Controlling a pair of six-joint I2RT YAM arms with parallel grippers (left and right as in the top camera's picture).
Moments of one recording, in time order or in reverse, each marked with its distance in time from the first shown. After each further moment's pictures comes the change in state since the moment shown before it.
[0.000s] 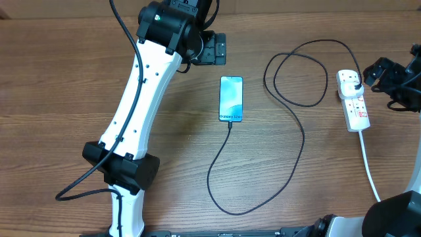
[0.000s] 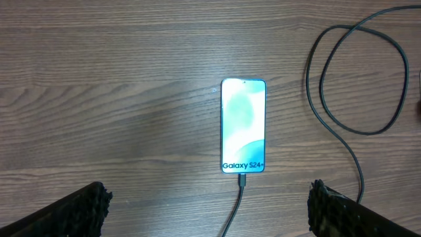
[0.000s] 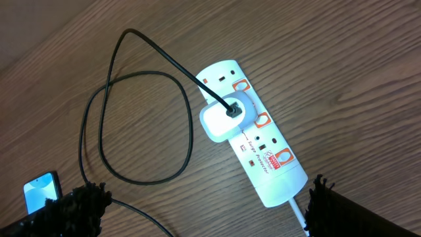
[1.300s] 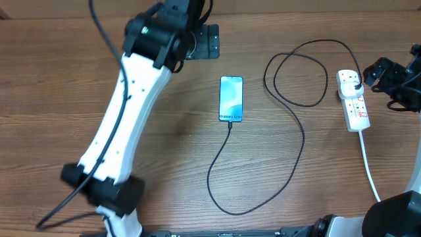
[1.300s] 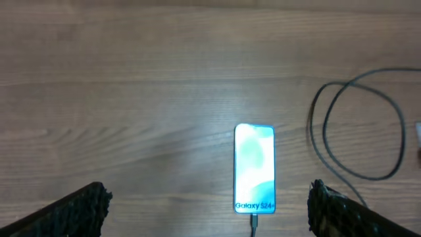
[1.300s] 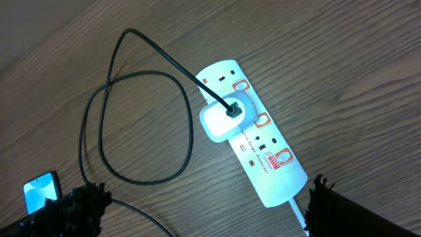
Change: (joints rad) left arm 0.000 -0.208 -0.262 0.249 -0.130 0.011; right arm 0.000 0.000 0.000 -0.001 0.000 0.000
